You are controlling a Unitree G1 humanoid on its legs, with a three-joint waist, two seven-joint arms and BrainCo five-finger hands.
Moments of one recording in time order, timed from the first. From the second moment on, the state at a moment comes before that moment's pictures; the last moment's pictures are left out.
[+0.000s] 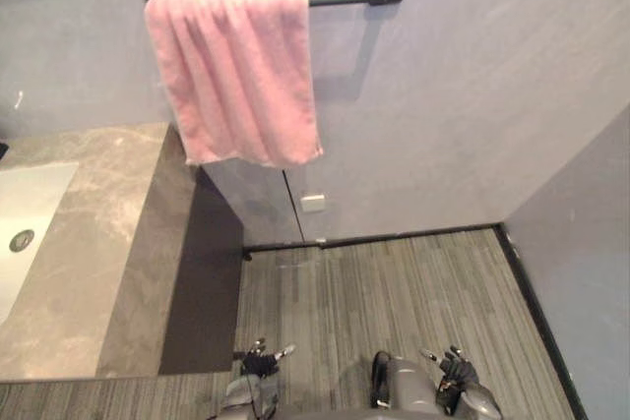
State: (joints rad) left arm 0.03 -0.05 0.18 1.00 -0.04 -0.10 0.07; right arm 0.07 -0.03 -0.30 0.95 0.15 -0.06 -0.09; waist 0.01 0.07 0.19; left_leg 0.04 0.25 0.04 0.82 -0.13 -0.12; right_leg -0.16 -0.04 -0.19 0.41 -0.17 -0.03
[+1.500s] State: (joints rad) left arm 0.09 0.00 0.20 0.99 -0.03 -0.09 0.07; right arm 0.11 0.01 -0.33 0.99 0.15 -0.06 -0.09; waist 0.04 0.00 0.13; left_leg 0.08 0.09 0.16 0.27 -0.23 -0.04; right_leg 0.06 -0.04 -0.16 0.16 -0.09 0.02
